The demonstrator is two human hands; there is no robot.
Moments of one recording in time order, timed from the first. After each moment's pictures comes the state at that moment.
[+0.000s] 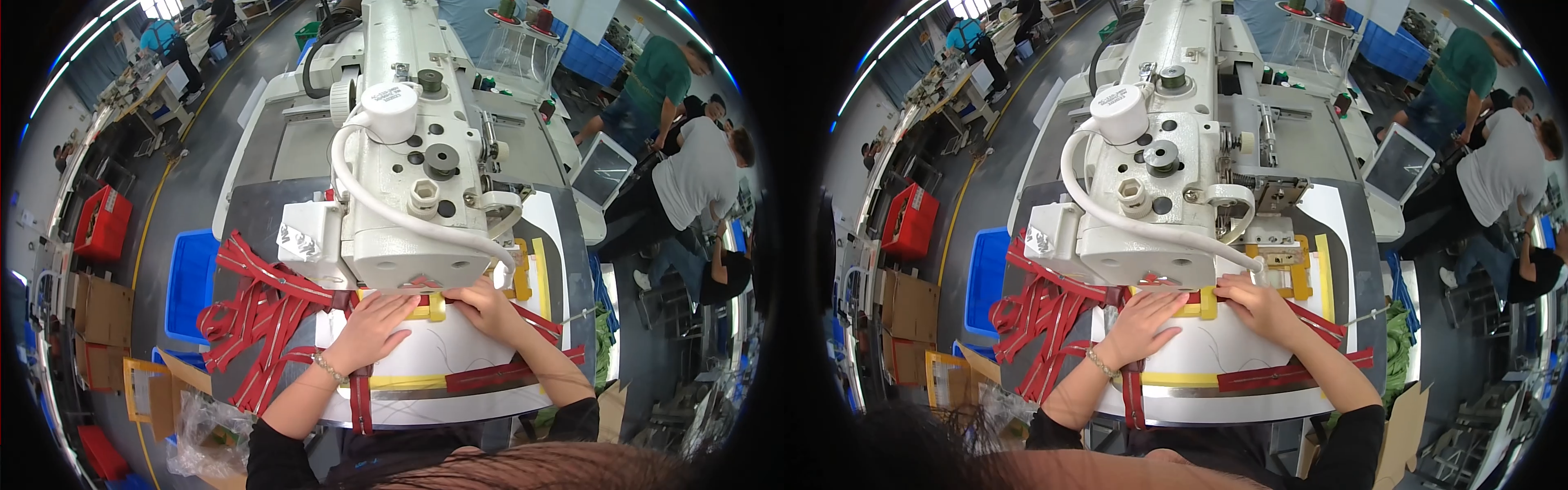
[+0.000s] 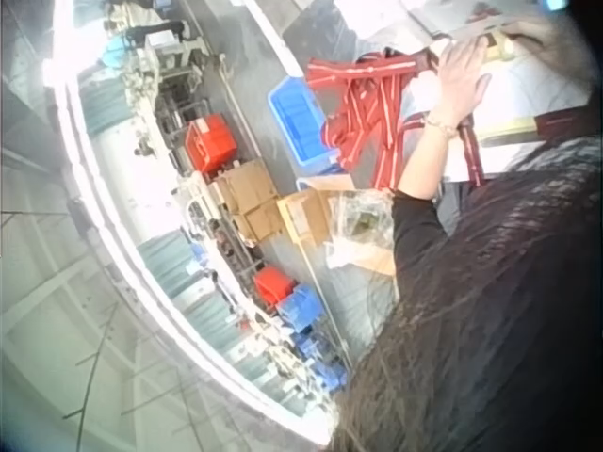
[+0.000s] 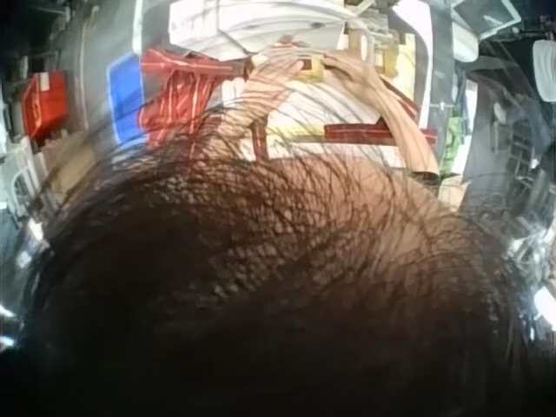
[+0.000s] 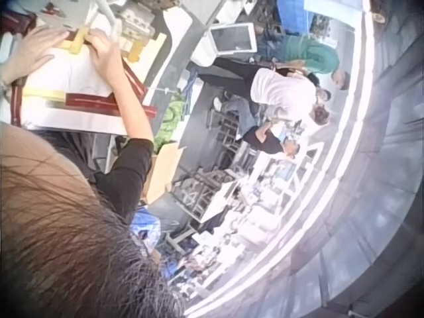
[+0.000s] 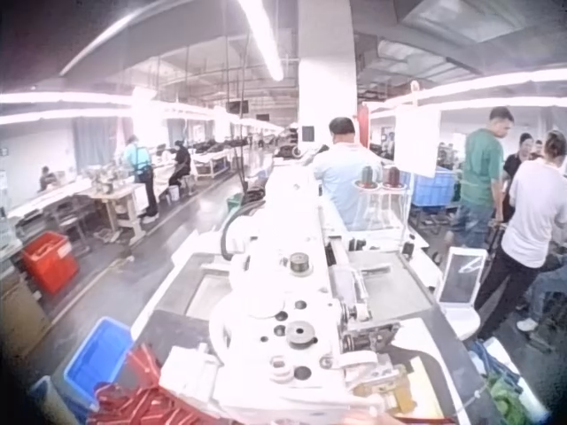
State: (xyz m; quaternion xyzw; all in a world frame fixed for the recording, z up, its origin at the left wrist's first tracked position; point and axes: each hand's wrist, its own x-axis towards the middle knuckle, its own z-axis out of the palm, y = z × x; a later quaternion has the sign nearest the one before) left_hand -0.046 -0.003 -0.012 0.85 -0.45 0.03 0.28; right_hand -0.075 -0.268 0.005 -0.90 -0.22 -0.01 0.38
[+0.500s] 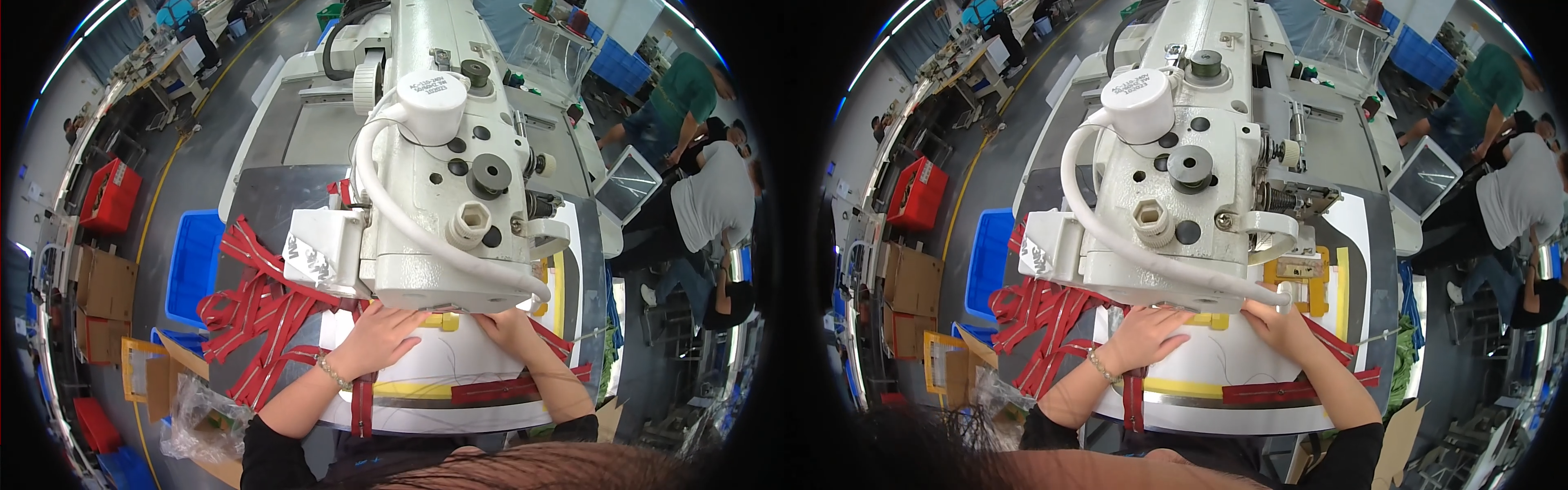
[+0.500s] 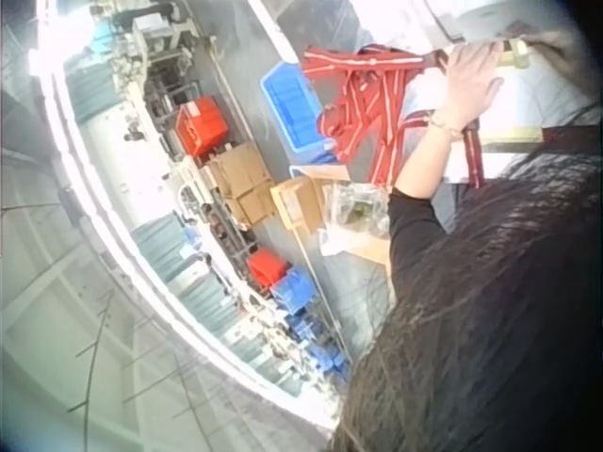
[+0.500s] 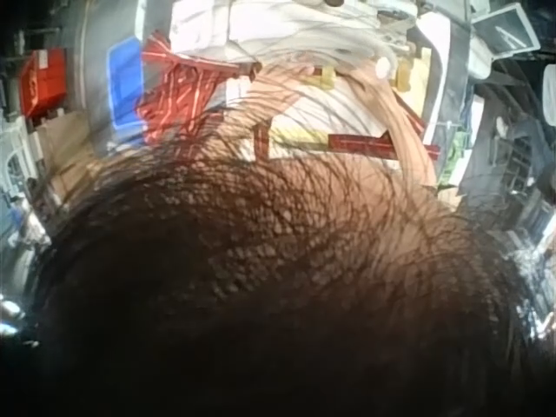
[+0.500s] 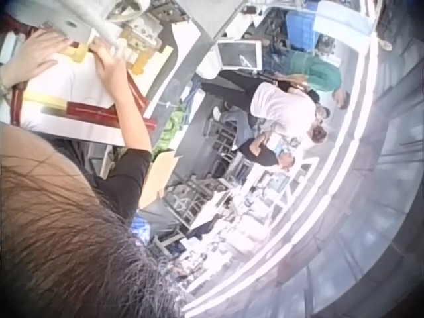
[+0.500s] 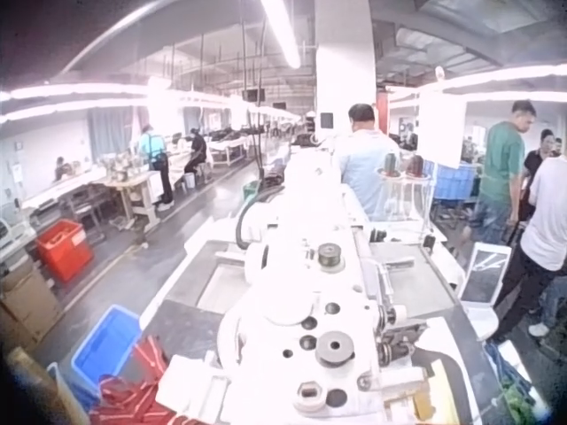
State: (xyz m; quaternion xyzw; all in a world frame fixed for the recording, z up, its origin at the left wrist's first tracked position) left_hand -0.047 -0.007 -0.010 0.85 -0.44 0.05 0.28; right_hand -0.081 -0.274 -0.009 -0.92 -0.14 0.02 0.36
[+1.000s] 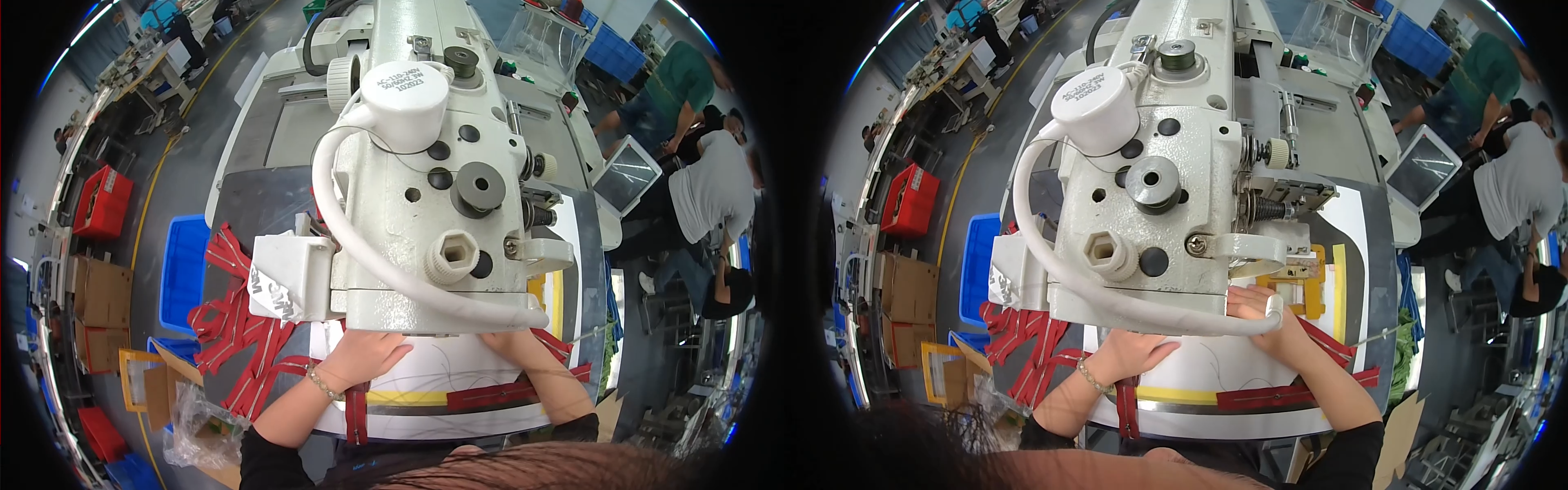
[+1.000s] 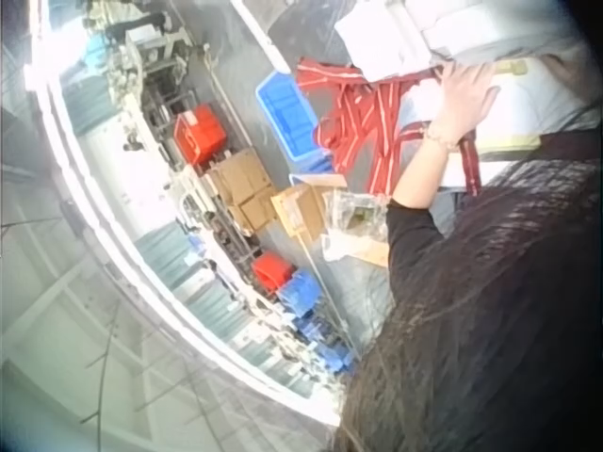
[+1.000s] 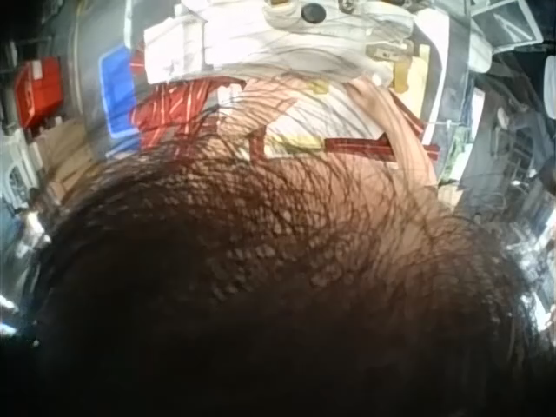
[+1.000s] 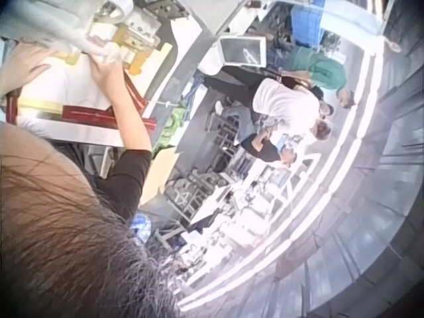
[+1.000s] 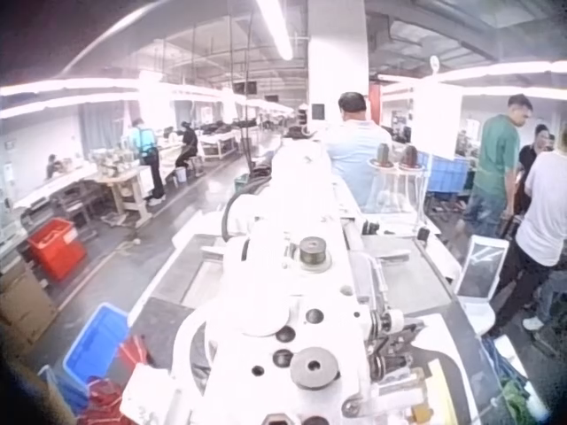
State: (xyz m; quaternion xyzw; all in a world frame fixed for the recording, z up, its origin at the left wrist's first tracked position) left_hand -0.052 -0.001 -0.025 0.87 -0.41 0.00 0.28; right_hand -0.076 -0.273 0.007 -0.91 -0.20 0.00 0.36
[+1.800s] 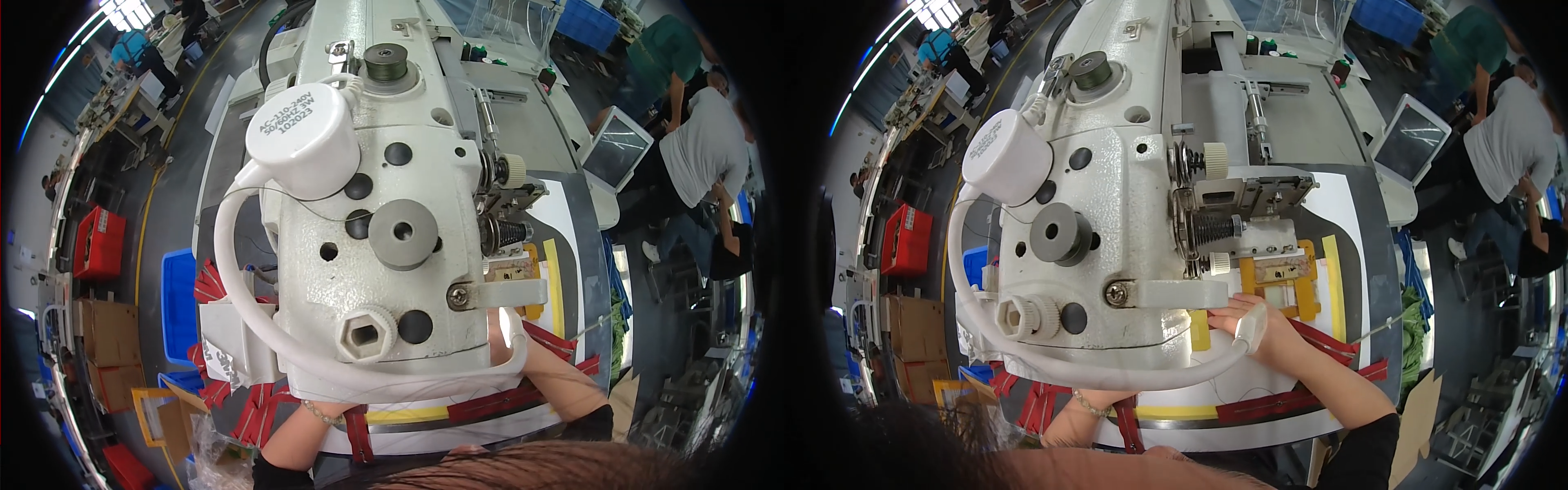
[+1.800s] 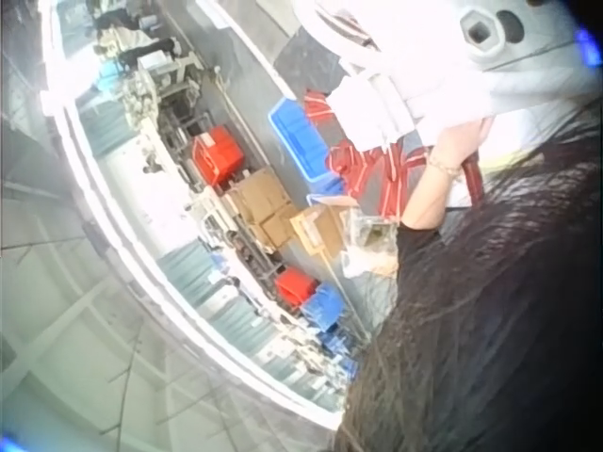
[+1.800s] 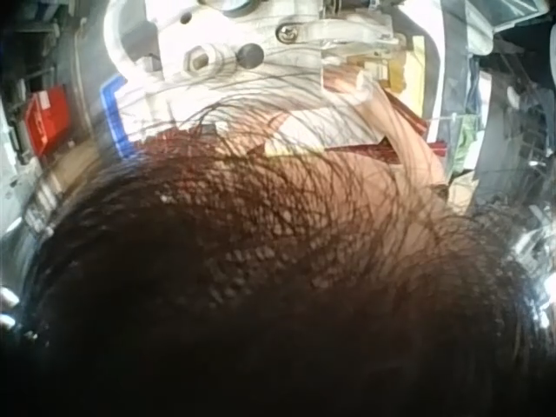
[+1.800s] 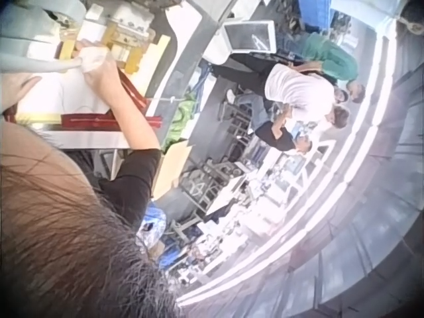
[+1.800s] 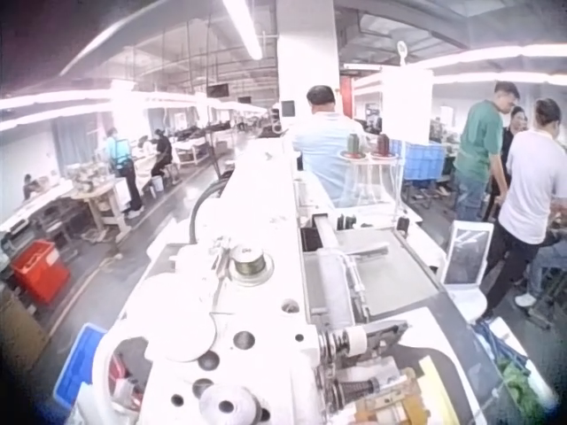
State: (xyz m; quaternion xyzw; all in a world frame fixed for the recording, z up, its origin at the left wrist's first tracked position) left_hand -0.053 0.015 -0.022 0.88 -0.45 0.11 0.09; right_hand -0.072 -0.282 -0.027 -0.92 -0.25 -0.02 0.31
